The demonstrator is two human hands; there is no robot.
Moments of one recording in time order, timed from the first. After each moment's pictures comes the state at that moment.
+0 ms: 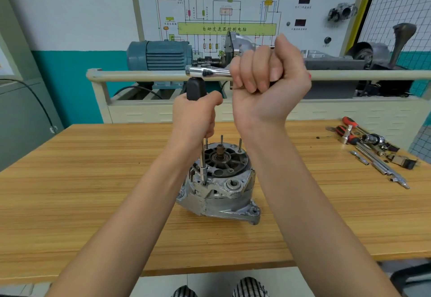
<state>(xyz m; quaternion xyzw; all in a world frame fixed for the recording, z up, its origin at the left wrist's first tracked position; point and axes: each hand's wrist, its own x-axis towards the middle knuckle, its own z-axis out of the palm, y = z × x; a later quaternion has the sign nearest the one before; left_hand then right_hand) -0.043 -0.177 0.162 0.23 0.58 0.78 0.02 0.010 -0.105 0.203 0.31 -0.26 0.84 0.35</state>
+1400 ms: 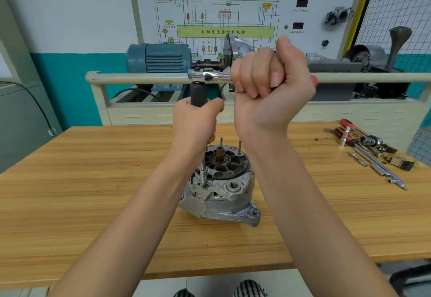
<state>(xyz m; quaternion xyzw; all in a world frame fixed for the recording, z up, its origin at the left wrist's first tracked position) -0.042 -0.175 0.159 0.24 0.59 0.77 -0.01 0.017 -0.111 0.203 0.33 -0.29 0.81 0.38</state>
